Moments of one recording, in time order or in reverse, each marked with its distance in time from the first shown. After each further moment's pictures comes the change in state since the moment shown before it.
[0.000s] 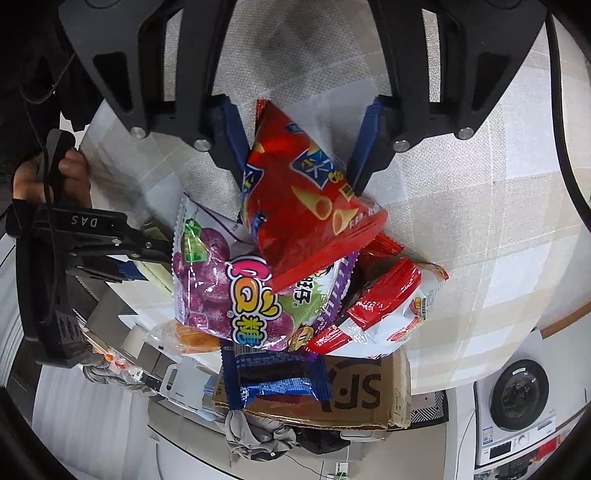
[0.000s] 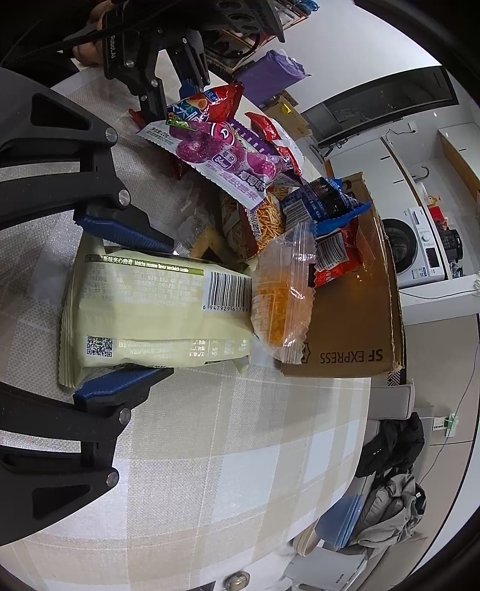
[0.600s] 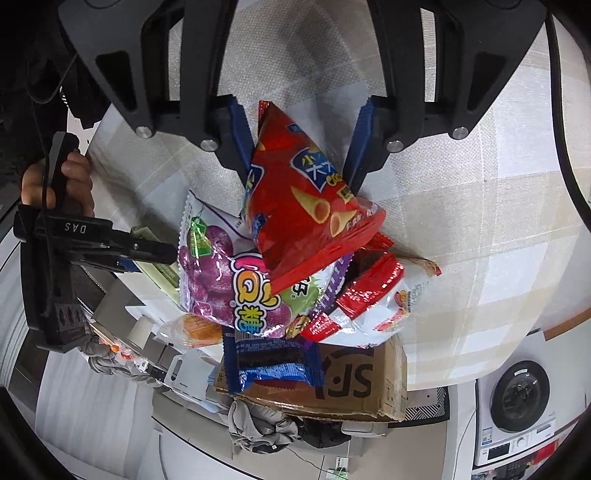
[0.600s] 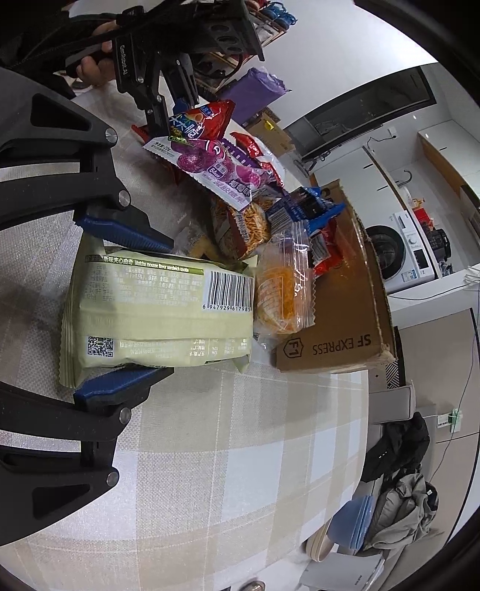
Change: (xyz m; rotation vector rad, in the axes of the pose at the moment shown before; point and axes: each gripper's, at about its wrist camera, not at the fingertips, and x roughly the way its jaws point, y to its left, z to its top) left arm -0.018 0.012 -0.004 -0.021 -0.035 -0.033; right arm -0.014 -0.019 0.000 0.055 -0.037 0.091
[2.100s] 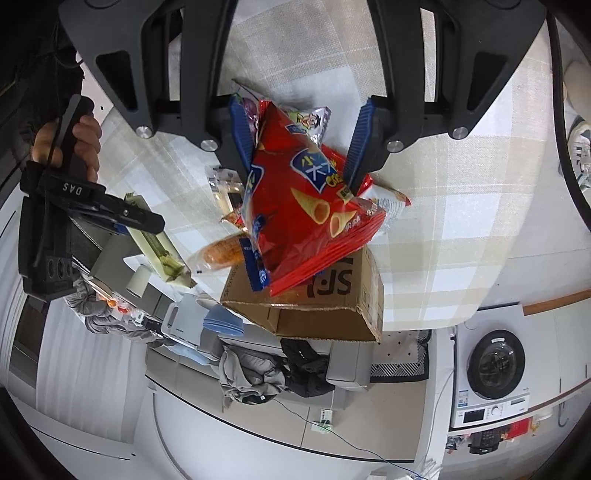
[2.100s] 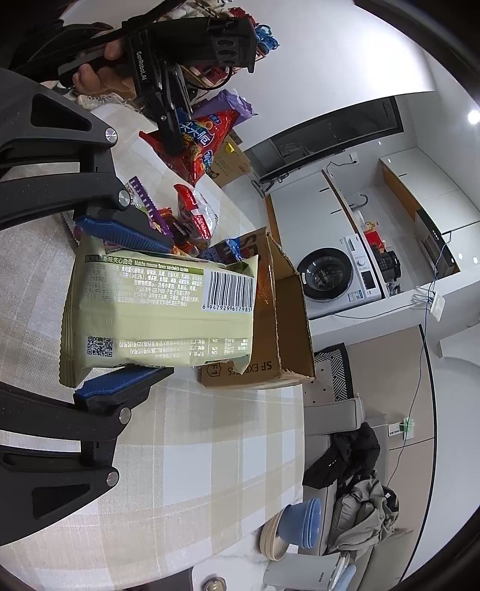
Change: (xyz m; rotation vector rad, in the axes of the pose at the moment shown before) left arm -0.107 -0.024 0.013 -0.023 -0.199 0.070; right arm -0.063 0.021 0.017 -0.027 -0.213 0.060
